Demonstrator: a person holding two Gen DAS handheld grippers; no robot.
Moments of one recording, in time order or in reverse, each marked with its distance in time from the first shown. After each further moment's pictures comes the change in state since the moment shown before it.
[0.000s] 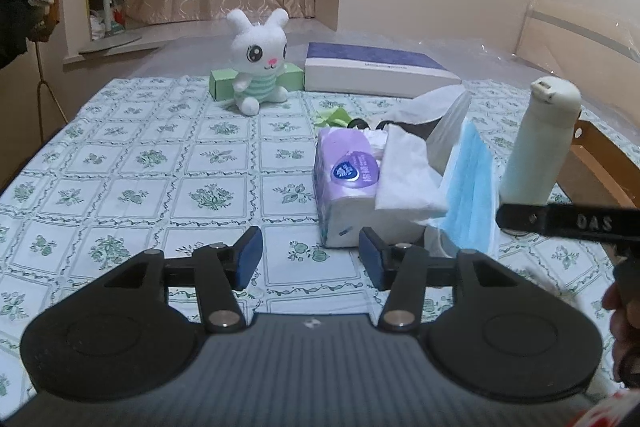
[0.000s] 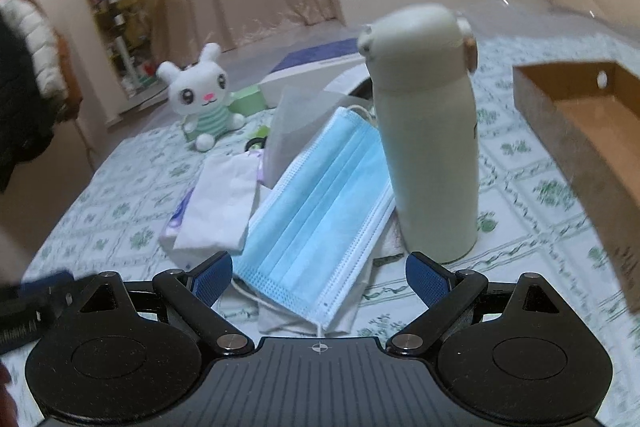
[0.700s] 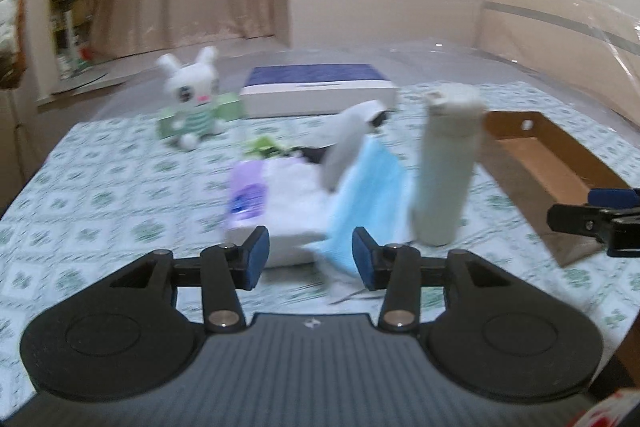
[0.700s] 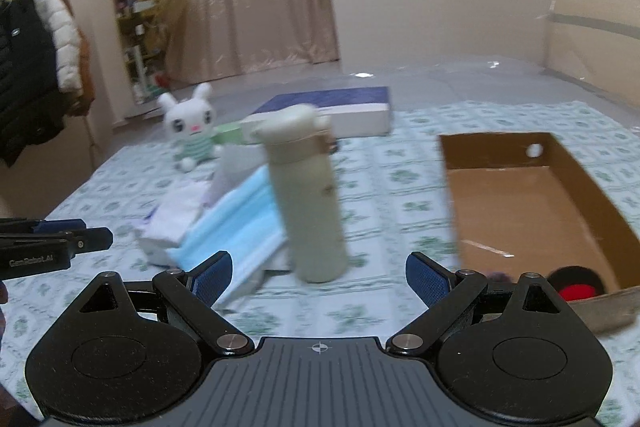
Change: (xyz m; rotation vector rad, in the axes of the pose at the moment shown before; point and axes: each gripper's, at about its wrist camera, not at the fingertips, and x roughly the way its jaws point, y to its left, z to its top) left arm -0.029 -0.092 0.018 0.105 -0.040 -0.050; right arm -0.114 -0.070 0.010 -0.180 -0.097 0.000
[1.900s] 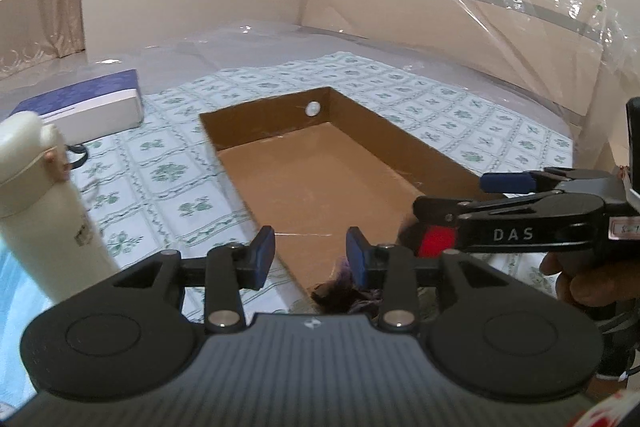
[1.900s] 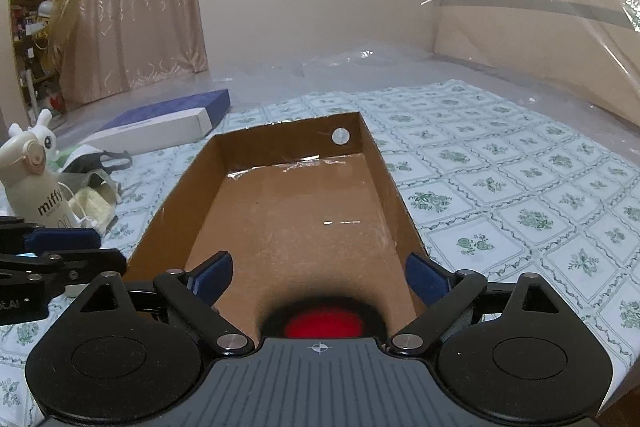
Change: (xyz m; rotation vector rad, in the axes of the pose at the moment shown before) left arm 0.106 -0.255 0.026 0.203 0.021 -0.449; right arm -0.009 -0.228 -0.009 0.111 -0.037 -0.275
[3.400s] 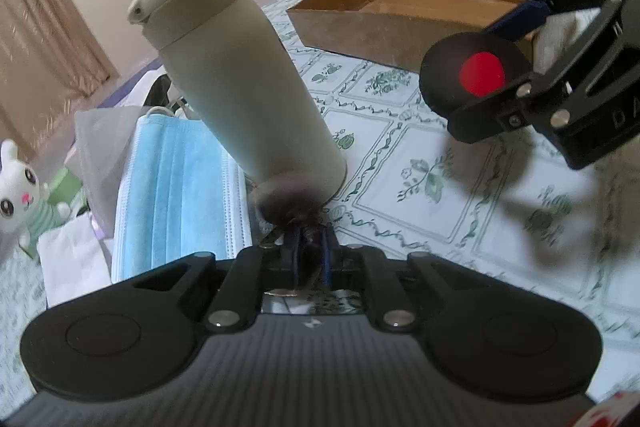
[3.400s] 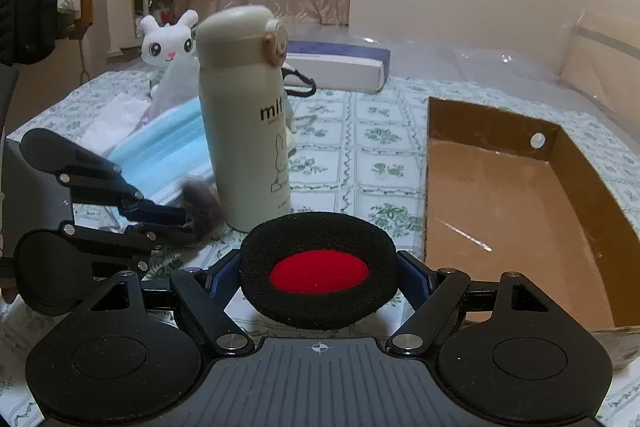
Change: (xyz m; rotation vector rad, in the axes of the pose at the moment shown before) left arm -0.031 0.111 -0.093 0.394 0.182 0.191; right arm 0.006 0.176 -0.040 -0.292 0.102 0.220
